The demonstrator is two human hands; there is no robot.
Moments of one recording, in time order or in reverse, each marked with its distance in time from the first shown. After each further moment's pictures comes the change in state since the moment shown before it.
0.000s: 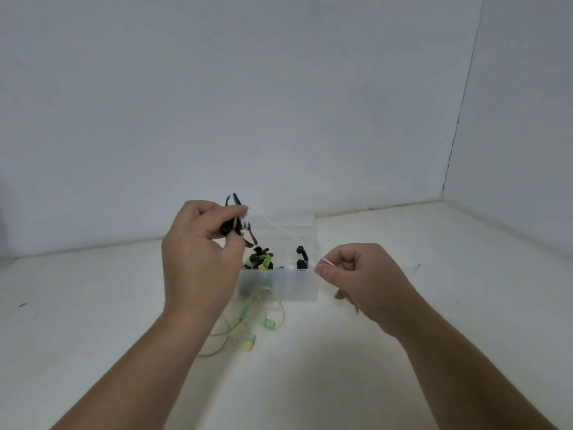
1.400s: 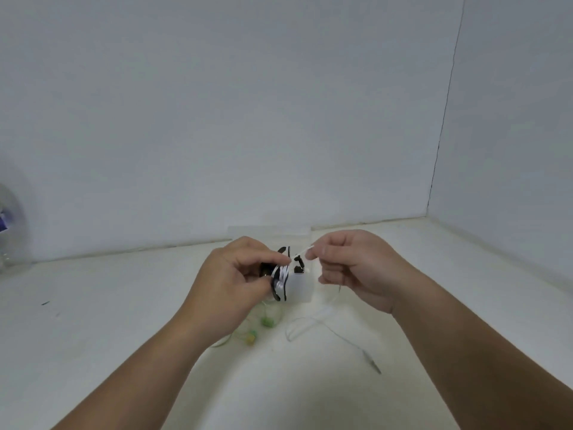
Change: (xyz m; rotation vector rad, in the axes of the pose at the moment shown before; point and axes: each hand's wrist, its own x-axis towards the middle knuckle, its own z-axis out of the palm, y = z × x) left_hand -0.025 0.030 -0.031 -0.376 -0.506 -0.104; right_hand -0.015 -0.050 -0.021 0.411 -0.253 0.084
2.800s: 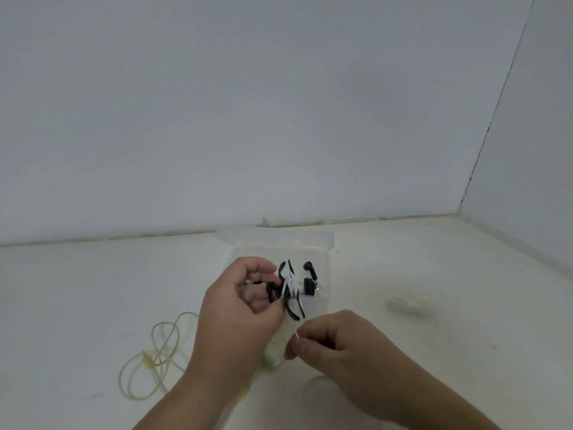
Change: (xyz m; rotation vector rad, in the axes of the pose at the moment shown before) left_hand 0.032 -0.080 0.035 -0.232 0.255 -0.250; right_hand 0.039 0.073 0.019 -0.622 -0.170 0.041
